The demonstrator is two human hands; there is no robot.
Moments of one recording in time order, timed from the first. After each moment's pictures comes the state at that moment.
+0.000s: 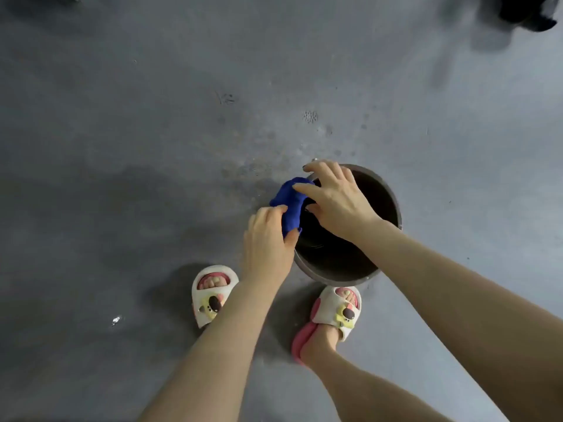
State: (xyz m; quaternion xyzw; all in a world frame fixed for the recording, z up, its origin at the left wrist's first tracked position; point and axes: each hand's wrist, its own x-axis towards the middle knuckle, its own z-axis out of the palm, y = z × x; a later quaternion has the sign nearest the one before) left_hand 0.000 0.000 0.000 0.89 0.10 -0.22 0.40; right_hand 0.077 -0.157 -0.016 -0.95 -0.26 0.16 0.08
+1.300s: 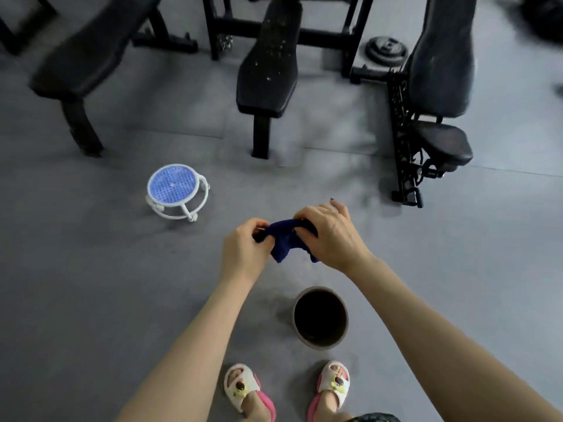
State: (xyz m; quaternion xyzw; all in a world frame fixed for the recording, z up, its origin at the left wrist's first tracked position) left_hand 0.102 0.101 0.564 0.87 0.11 -0.02 0.48; right_hand 0.125 -0.080 0.582 -0.95 -0.19 -0.01 0.24
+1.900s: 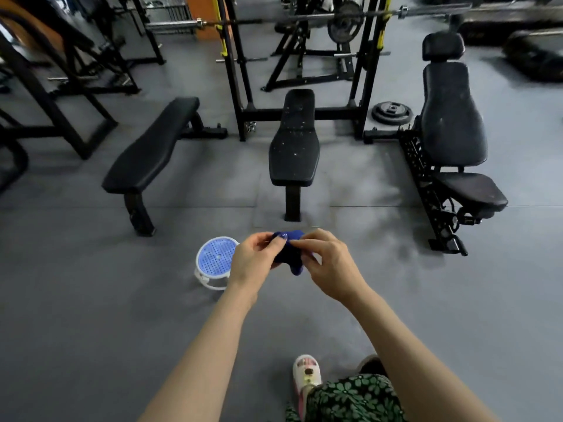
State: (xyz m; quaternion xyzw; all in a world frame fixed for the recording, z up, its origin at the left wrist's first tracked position) left_hand 0.199 0.226 0.672 0.71 0.14 -0.10 0.68; right_hand 0.186 0.064 0.661 -0.89 -0.14 -0.09 0.42
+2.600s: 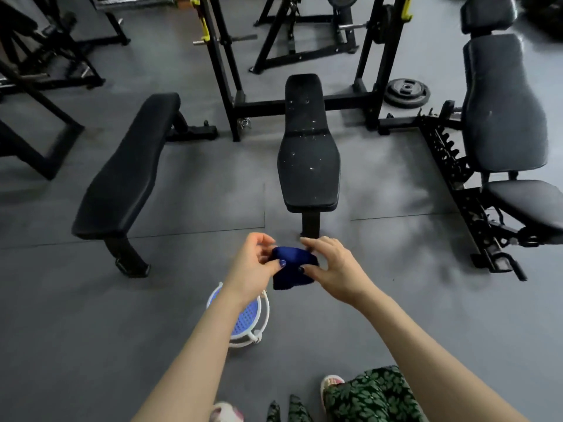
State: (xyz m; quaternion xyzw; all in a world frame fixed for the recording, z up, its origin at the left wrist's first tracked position) left_hand 0.572 0.345 0.646 0.78 0.06 -0.17 0.59; right_hand 0.553 0.160 0.613 -0.92 -0.05 0.06 0.39
